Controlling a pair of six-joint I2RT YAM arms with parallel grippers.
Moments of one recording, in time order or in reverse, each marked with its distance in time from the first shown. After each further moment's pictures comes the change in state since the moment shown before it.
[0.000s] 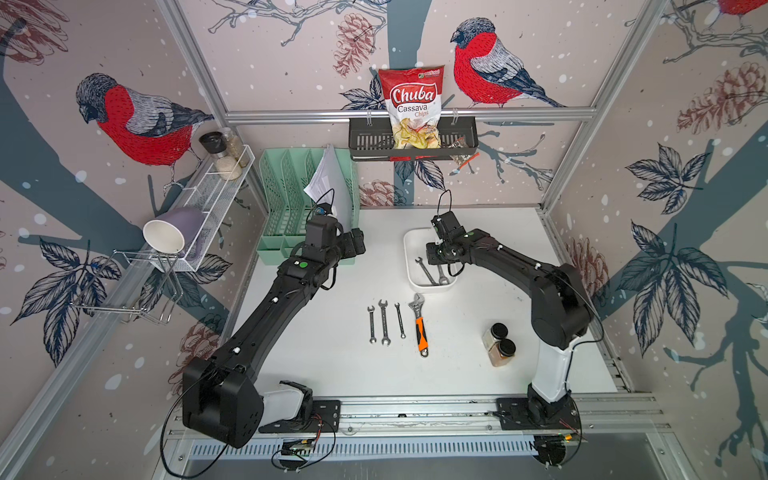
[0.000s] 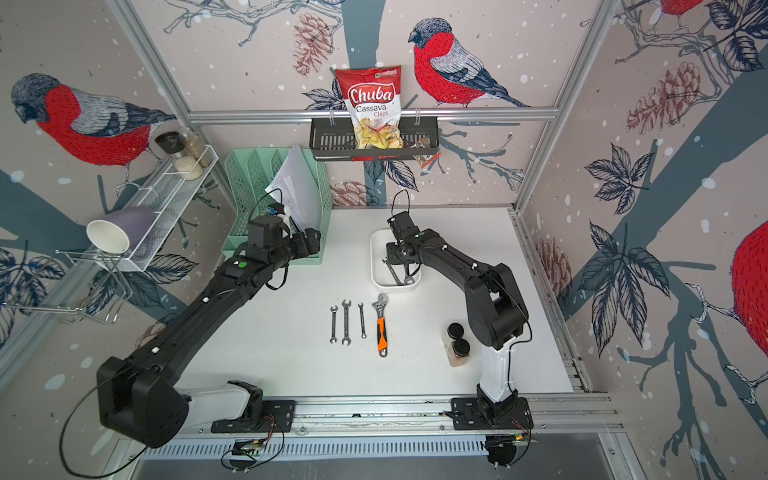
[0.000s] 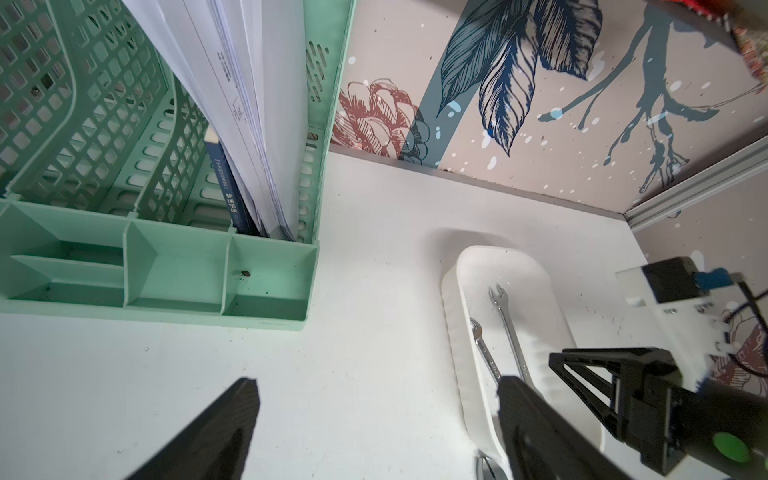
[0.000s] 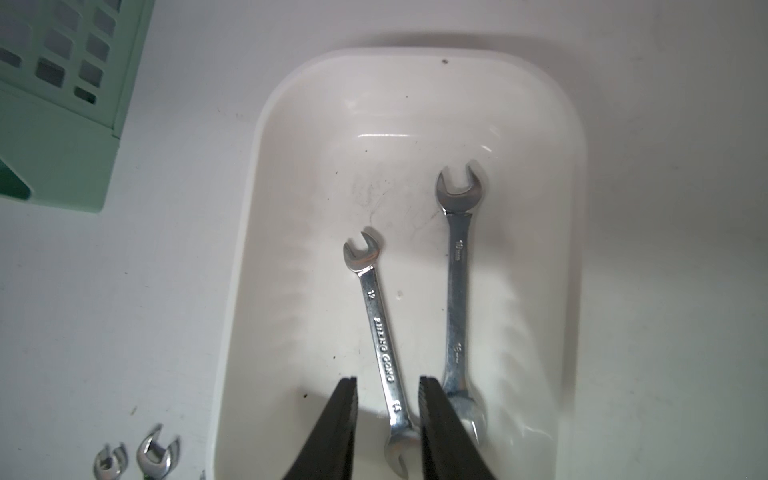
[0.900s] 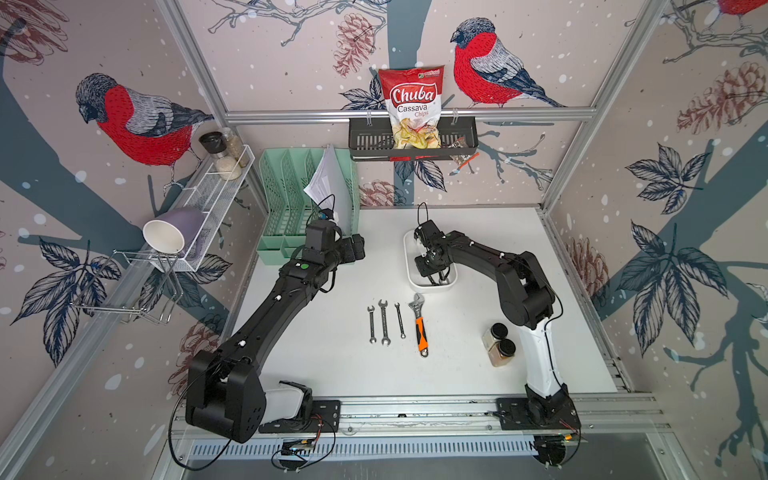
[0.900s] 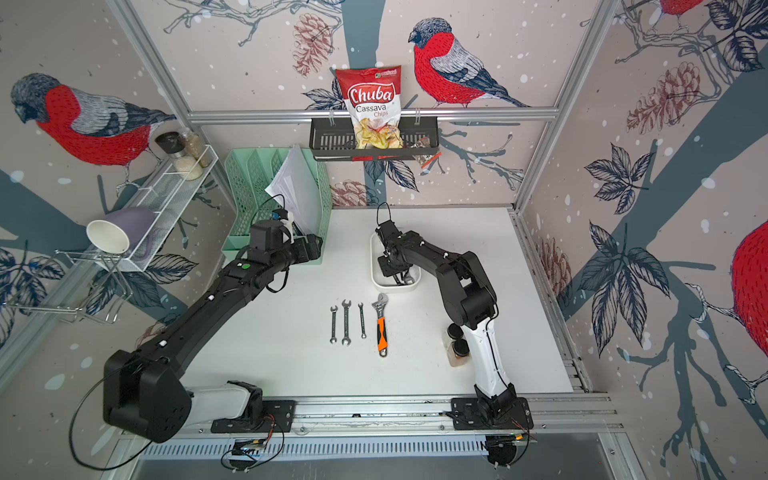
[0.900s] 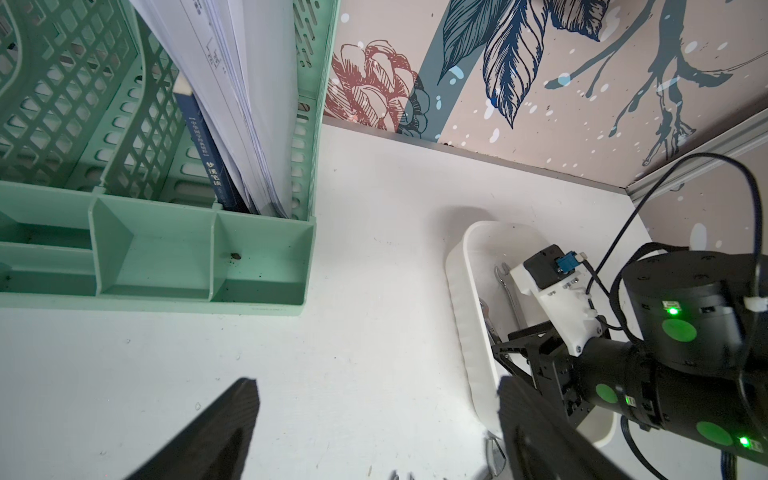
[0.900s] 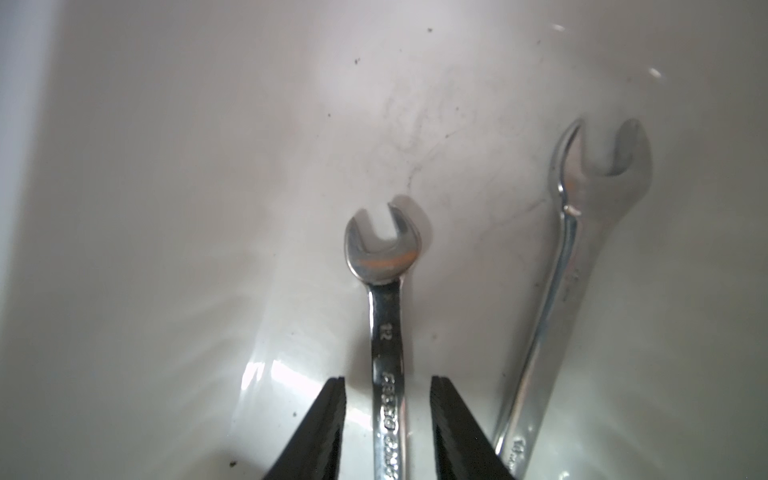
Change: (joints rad) left arm 0.033 0.011 -0.059 0.043 0.066 0.026; right arm 0.032 0.224 0.139 -0.100 0.020 -0.174
